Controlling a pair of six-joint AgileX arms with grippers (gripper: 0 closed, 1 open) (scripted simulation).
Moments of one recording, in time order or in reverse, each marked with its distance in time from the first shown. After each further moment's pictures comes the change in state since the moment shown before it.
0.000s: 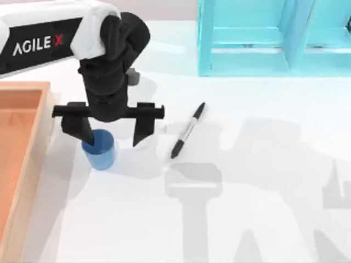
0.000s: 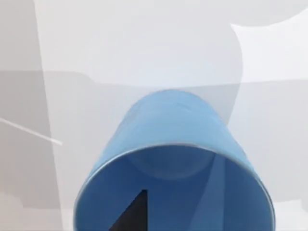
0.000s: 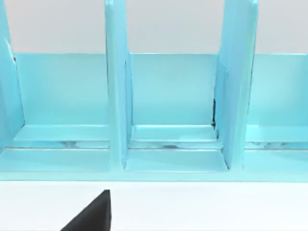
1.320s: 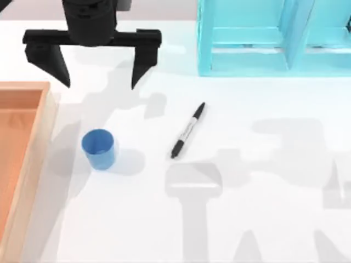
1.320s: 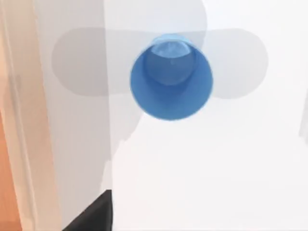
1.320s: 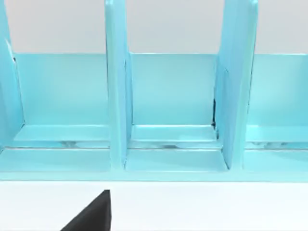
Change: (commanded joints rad) left arm -0.007 0.022 0.615 -0.595 0.001 -0.005; right arm 0.000 0.000 0.000 0.000 0.000 0.000
